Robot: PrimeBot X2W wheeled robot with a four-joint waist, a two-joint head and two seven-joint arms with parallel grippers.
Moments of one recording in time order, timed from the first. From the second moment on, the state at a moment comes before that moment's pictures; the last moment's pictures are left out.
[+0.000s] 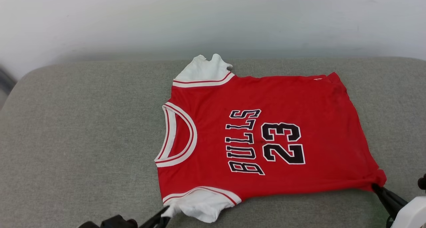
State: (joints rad) left arm 0.11 0.69 -0.66 -0.26 -0.61 0.06 -0.05; right arm 0.06 -0.50 0.10 0.18 0.70 0.13 0.24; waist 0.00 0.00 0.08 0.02
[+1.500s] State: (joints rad) left arm -0.47 0.51 -0.63 0.24 -0.55 -0.04 -0.05; right arm -0.32 -0.40 0.08 0.19 0.45 0.13 0.62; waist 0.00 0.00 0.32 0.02
